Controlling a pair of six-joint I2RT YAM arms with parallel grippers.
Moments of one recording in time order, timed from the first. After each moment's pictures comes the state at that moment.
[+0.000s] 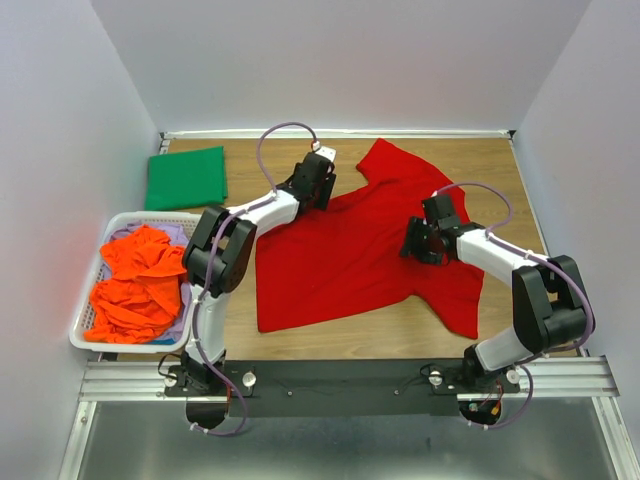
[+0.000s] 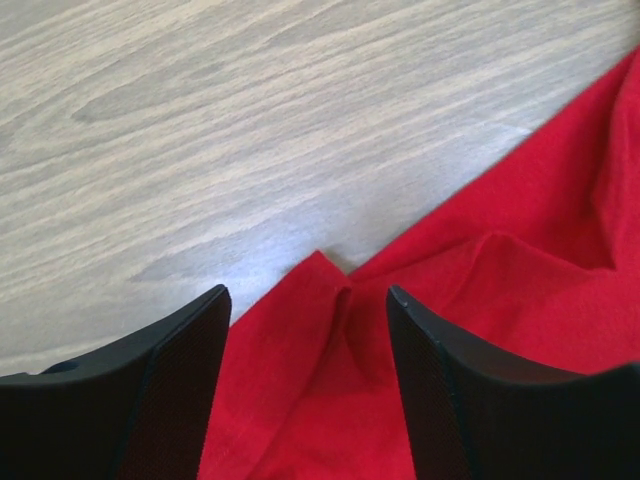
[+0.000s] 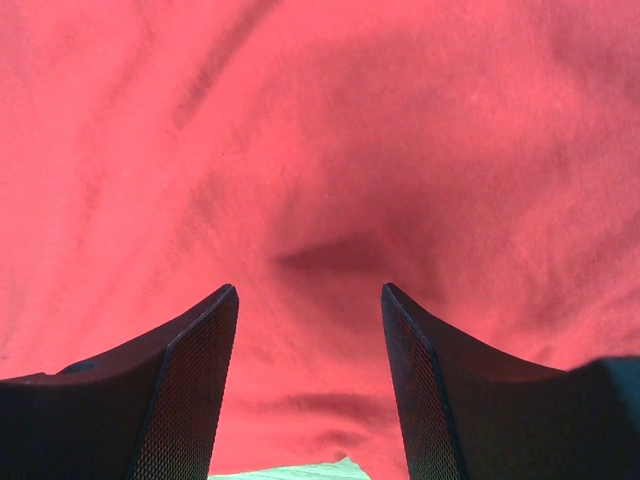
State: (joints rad) left arm -0.53 2.06 1.46 -0.11 -0.28 -0.07; right arm 0.29 1.52 0.82 -0.33 0.00 0.54
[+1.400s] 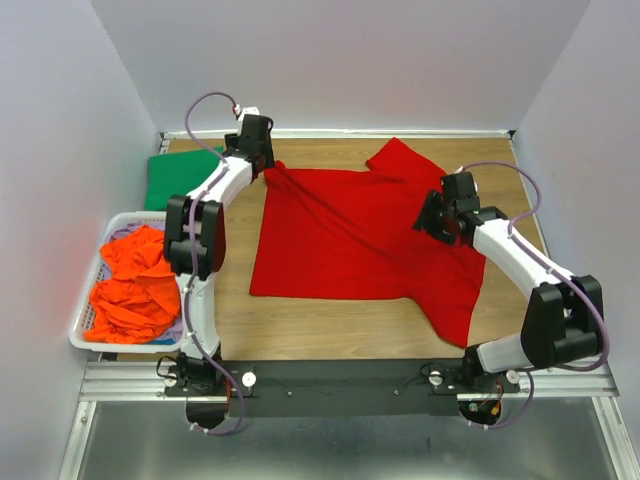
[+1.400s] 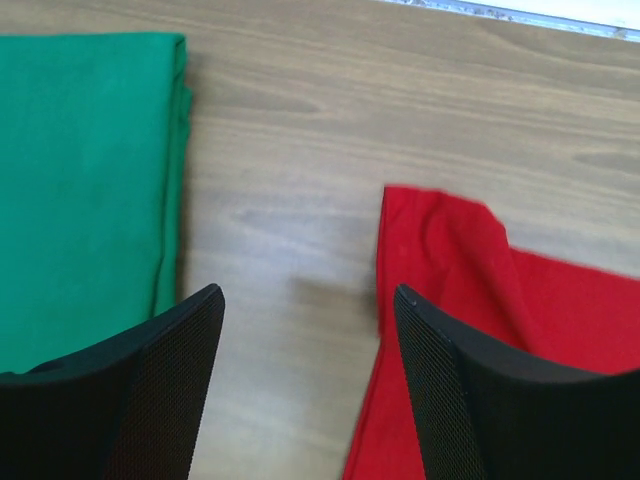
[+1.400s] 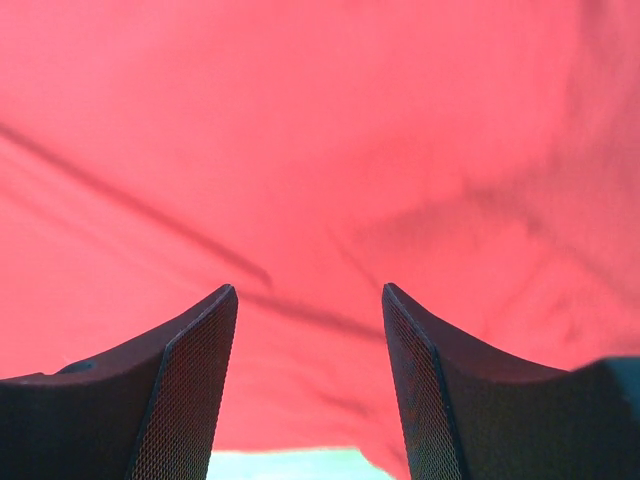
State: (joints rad) left arm -0.21 2.18 1.78 -0.28 -0.40 -0.24; right arm 0.22 1.42 0.95 -0.46 0.07 0.60
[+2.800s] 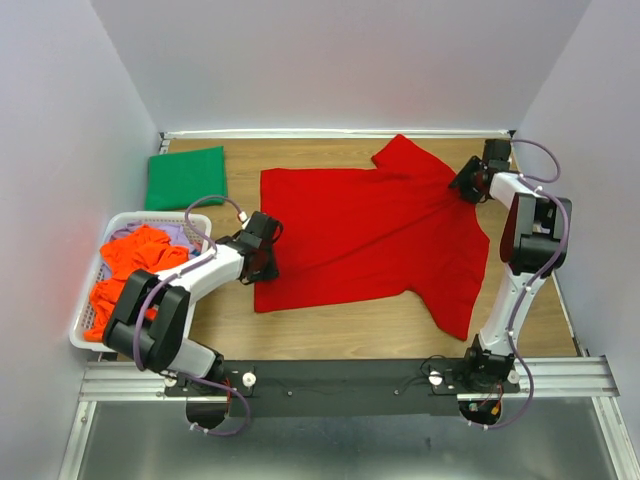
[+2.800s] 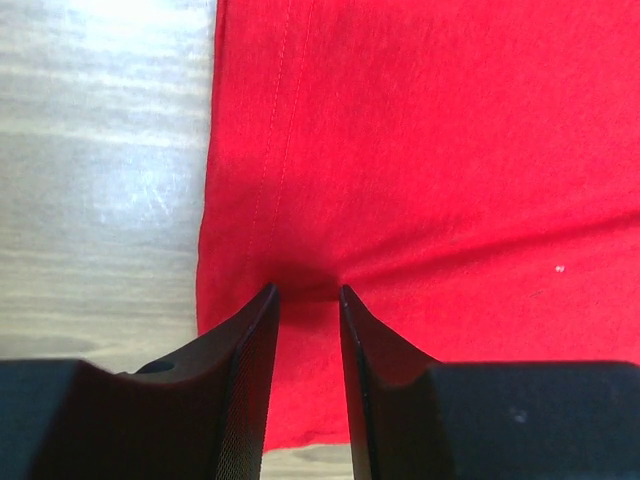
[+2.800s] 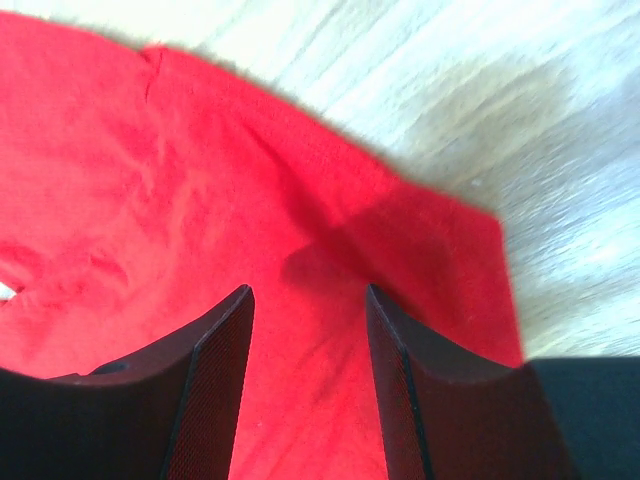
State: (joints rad) left arm -0.45 1.44 0.74 -0.42 -0.12 -0.62; right arm -0.15 2.12 1.49 -0.23 -0.09 0.56
